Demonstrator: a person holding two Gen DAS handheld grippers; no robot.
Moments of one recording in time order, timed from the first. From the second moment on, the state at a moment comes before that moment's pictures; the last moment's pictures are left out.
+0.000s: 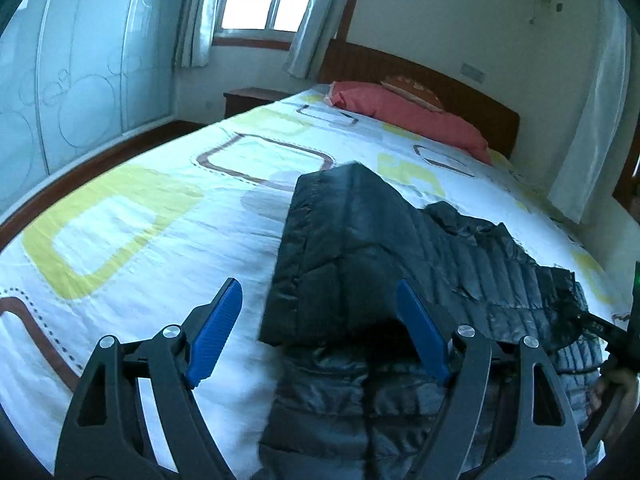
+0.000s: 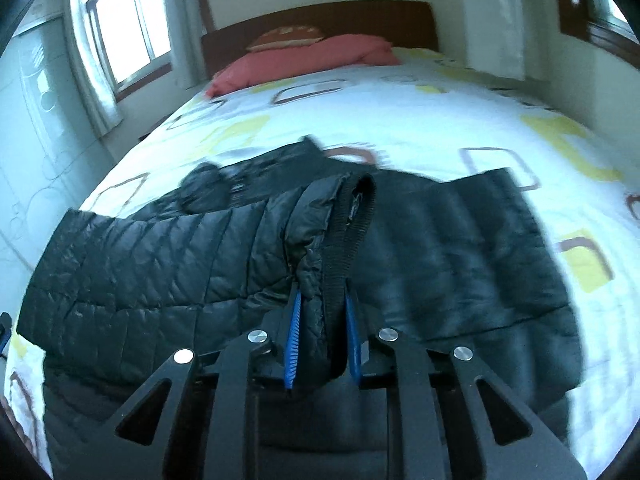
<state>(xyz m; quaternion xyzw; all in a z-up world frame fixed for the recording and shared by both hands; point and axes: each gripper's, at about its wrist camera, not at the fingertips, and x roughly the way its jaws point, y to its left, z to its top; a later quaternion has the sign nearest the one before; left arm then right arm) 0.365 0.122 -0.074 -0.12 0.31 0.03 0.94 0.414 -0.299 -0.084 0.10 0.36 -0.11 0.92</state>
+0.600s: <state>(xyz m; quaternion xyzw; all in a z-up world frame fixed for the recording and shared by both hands) 0.450 0.102 -0.137 -0.08 0.43 0.07 0.90 0.384 -0.378 -0.120 0.15 0.38 -0.12 0.91</state>
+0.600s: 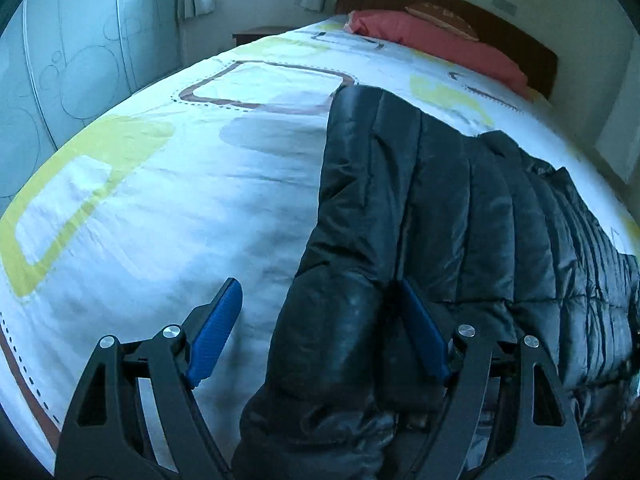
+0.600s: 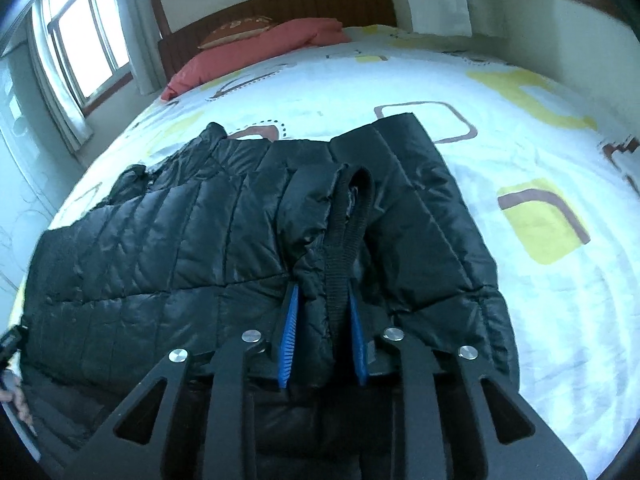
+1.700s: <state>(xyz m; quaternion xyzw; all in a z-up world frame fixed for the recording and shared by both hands) 0.478 0.121 -0.140 -0.15 0.44 0.05 0.88 0.410 -0.333 -0.111 0.09 0.40 -0.14 0.90</state>
